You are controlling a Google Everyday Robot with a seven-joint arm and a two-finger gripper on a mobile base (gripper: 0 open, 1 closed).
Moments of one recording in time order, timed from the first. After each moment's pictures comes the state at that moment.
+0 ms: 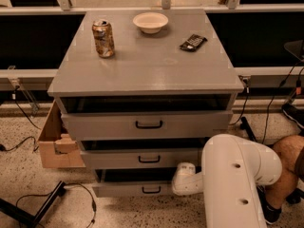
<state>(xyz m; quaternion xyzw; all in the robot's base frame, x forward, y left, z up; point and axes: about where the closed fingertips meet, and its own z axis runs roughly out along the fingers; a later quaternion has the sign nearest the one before) 0.581 -0.146 0.175 -0.63 0.76 -0.07 0.12</state>
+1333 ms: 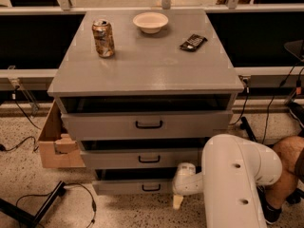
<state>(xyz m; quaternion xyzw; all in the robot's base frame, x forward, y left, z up) 0.580 -0.146 0.175 -0.63 0.76 -0.07 0.12</state>
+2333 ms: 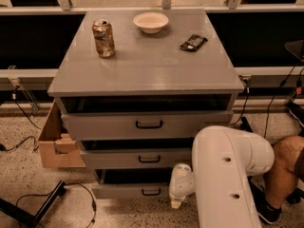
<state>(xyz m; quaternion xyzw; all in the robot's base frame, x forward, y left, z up) 0.527 -0.132 0.182 -0.64 0.77 -0.04 0.05</state>
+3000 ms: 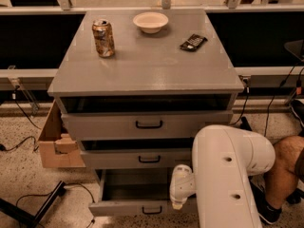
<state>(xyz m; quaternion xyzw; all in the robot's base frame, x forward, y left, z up) 0.517 -0.131 0.188 -0.64 0.77 -0.04 0.04</state>
